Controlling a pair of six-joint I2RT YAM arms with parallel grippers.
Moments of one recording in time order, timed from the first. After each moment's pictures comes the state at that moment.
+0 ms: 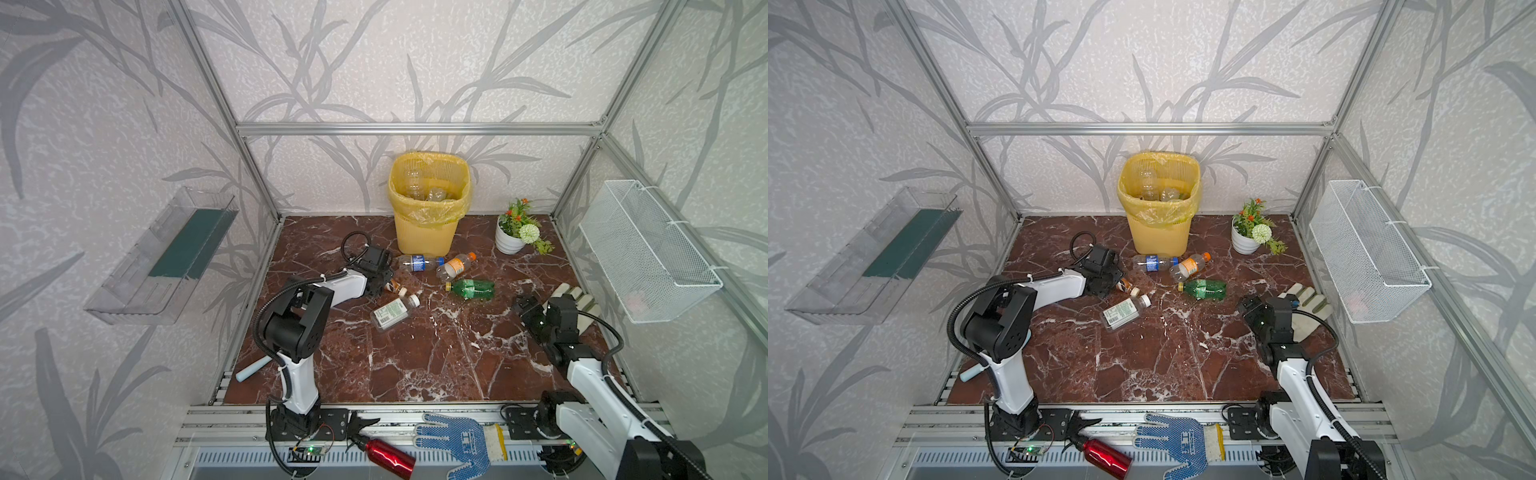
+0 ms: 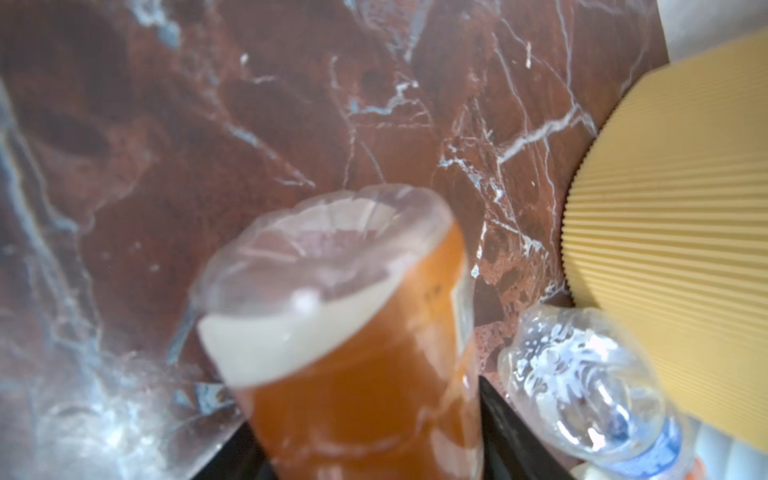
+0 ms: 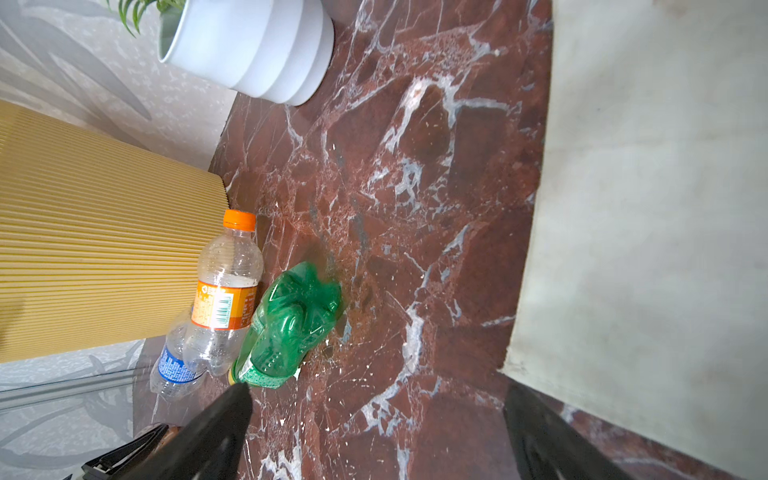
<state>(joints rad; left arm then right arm) -0.40 1.88 1.11 -0.17 -0.14 -1.22 -0.03 0.87 0.30 -0.07 -0.07 0.94</state>
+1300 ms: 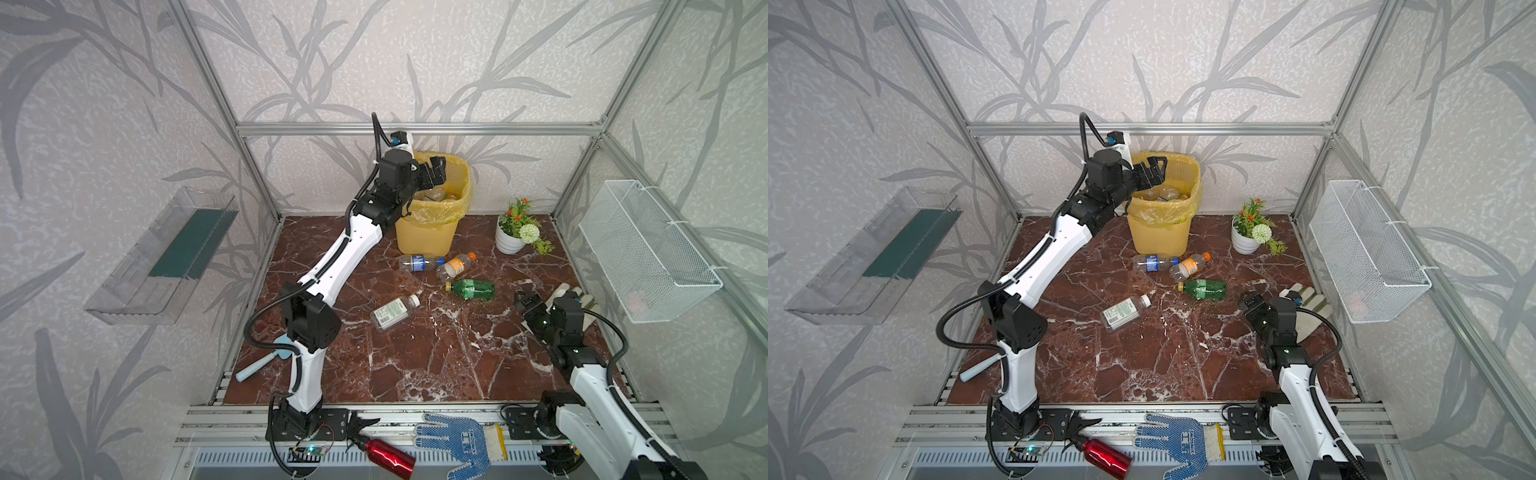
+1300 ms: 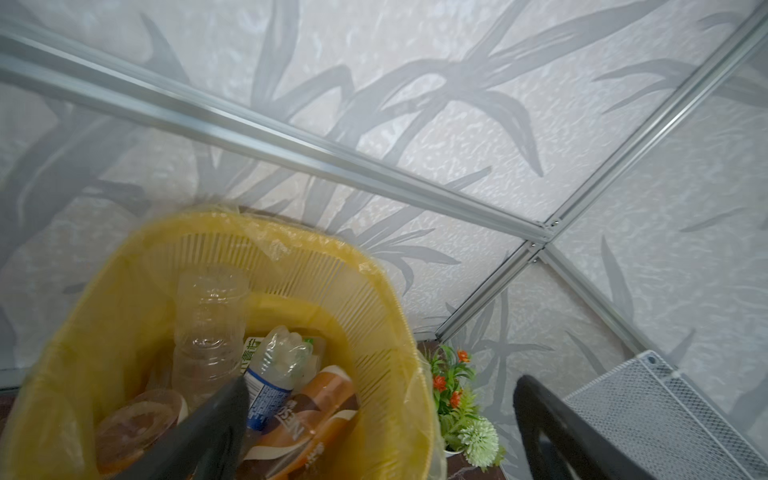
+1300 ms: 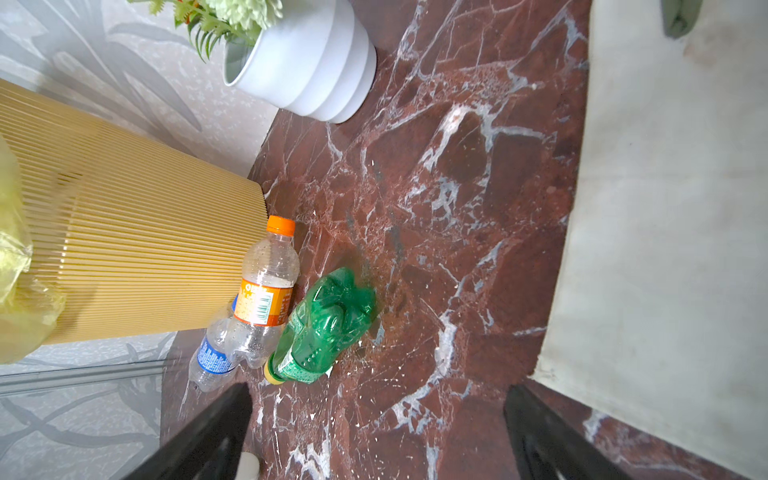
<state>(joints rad) -0.52 1.94 2.15 -0.25 -0.05 -0.51 -0.03 0.79 0.31 -0.09 -0.11 0.93</state>
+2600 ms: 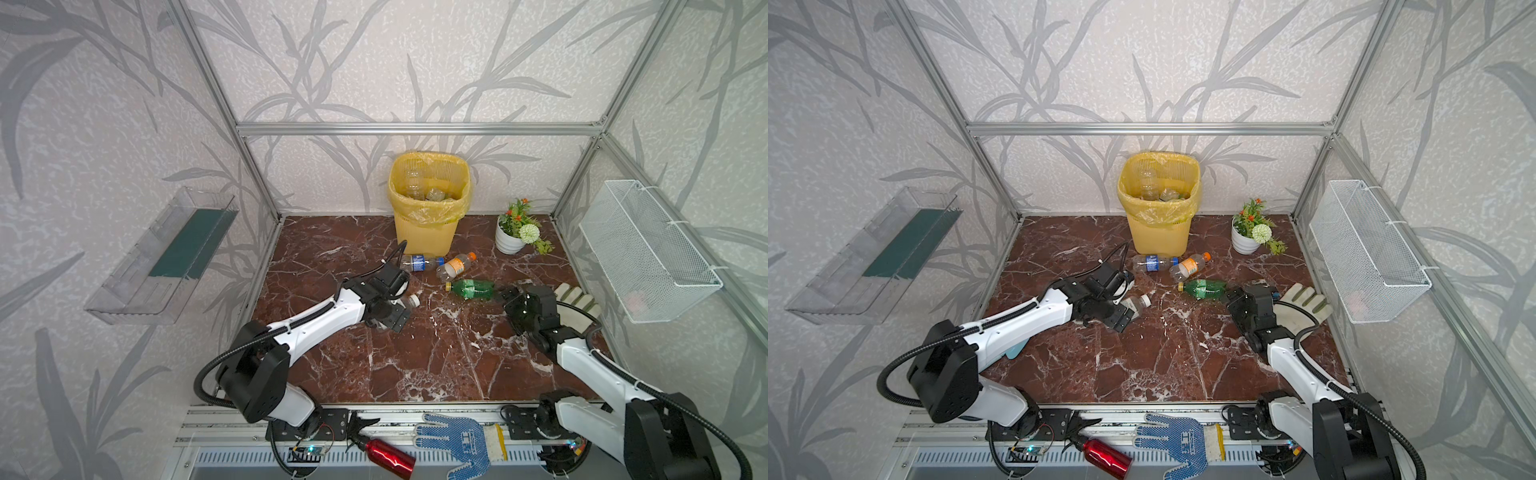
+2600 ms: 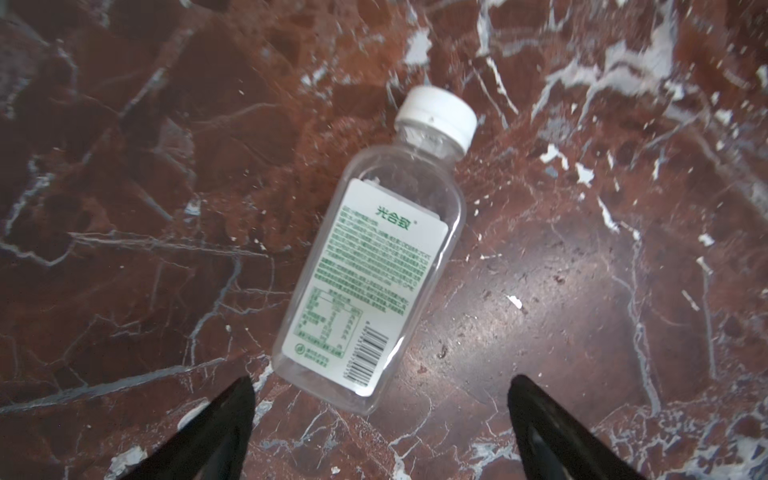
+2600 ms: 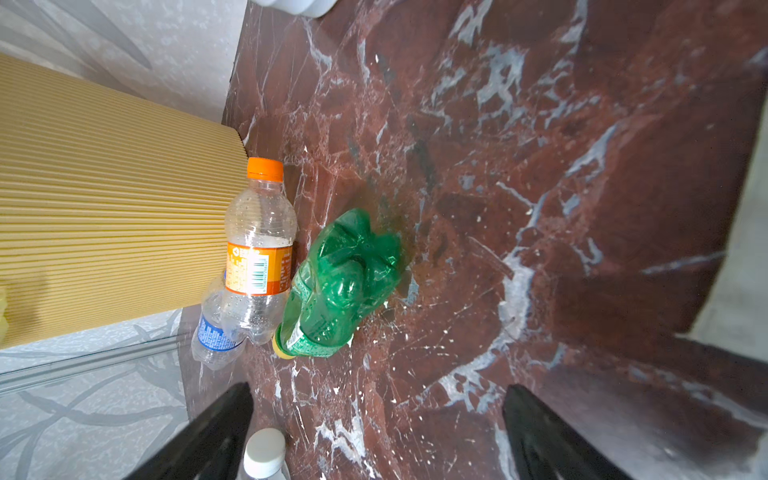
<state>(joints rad) -0.68 1.52 1.06 -0.76 -0.09 -0.05 0.16 1.06 0.39 0.00 -0.04 1.14</state>
